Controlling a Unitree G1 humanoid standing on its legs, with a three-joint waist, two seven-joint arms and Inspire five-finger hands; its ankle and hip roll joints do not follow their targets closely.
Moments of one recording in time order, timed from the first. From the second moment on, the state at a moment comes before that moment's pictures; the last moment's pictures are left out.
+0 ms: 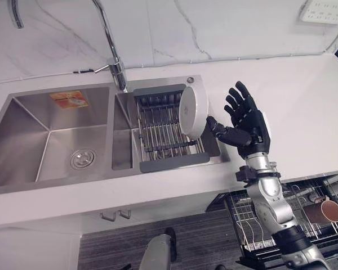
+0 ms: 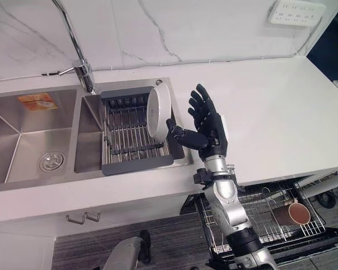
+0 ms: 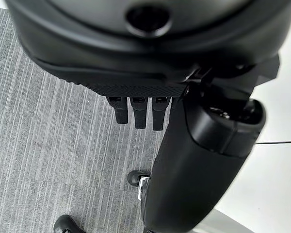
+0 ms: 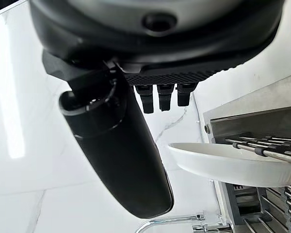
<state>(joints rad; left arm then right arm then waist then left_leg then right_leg) 0.10 0.18 0.01 1.23 -0.38 -0.07 -0.01 -0.29 -0.37 0.24 0.02 0.53 -0.29 -0.21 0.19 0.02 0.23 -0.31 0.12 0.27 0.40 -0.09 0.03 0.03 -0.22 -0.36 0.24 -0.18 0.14</state>
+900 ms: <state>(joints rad) 0.12 0.18 0.01 1.23 -0.38 -0.07 -0.05 -0.36 -0.30 0.27 0.17 0.56 -0.28 -0.23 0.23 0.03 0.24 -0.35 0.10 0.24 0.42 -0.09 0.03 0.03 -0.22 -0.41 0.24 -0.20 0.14</state>
